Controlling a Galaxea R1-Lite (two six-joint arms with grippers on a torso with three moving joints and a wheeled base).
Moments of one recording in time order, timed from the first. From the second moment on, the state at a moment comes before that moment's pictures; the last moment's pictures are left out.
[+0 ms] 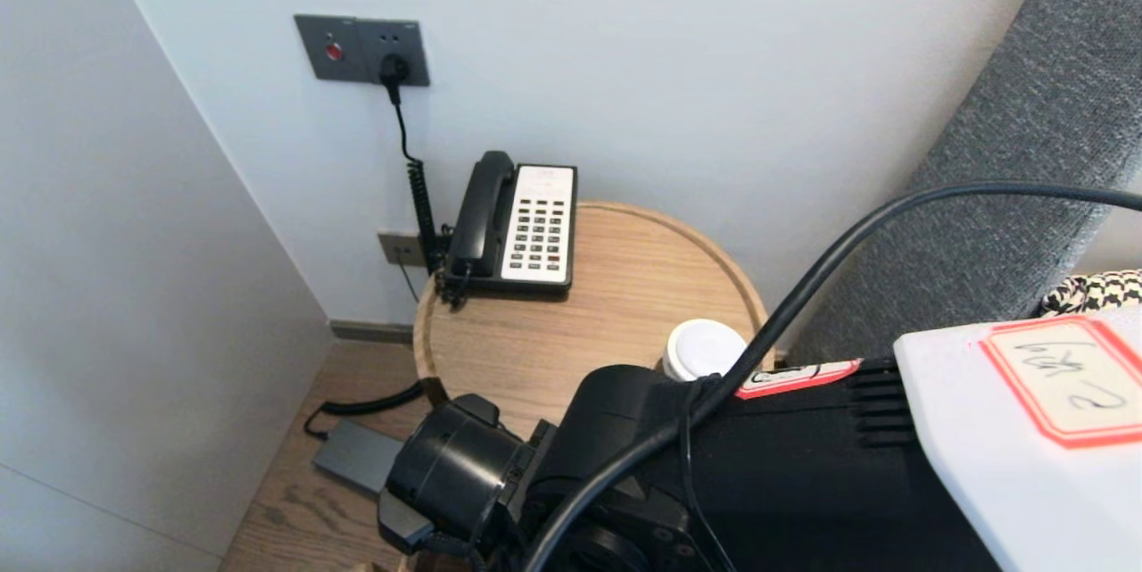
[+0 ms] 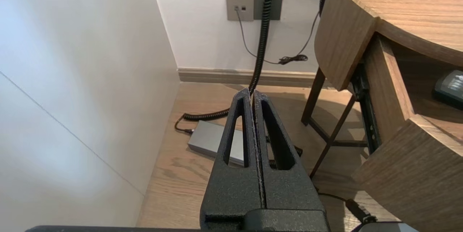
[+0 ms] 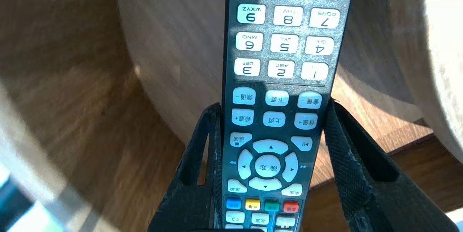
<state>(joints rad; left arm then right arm) 0.00 0.00 0.00 -0.04 0.00 0.05 1.16 2.16 -1.69 0.72 -0.25 0.22</state>
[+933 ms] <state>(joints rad) 0.00 0.00 0.00 -0.04 0.00 0.05 1.21 2.09 -1.62 0.68 -0.22 0.19</state>
